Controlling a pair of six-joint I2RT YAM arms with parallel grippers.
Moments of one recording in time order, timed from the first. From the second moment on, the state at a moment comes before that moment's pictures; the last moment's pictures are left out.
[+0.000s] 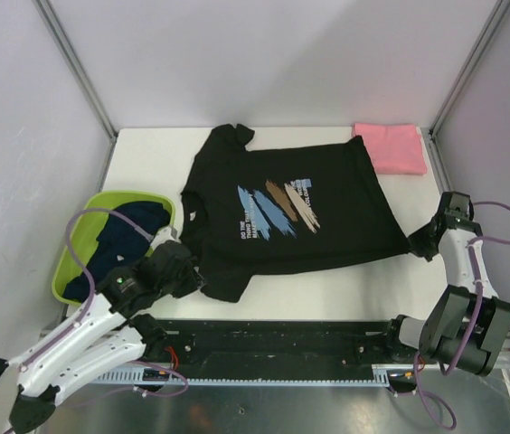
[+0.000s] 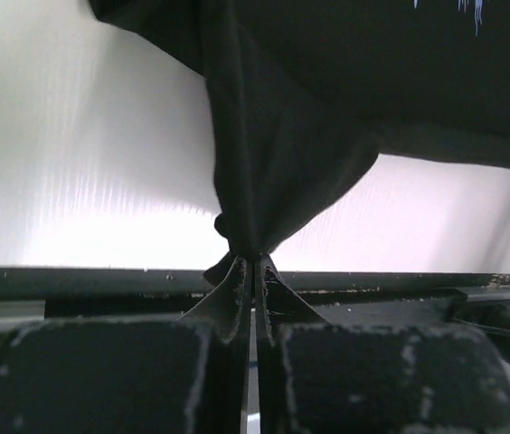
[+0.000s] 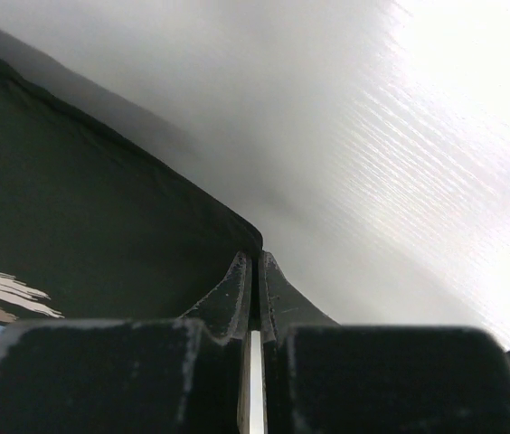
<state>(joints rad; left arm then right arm) -0.76 0.68 0.64 -0.89 -0.20 -1.07 -0.35 1.24 0.82 -0.69 0.01 0.67</state>
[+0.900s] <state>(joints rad) -0.69 0.88 0.98 -1.07 -0.30 -1.07 -0.29 1.19 0.75 -0.63 0.06 0.71</state>
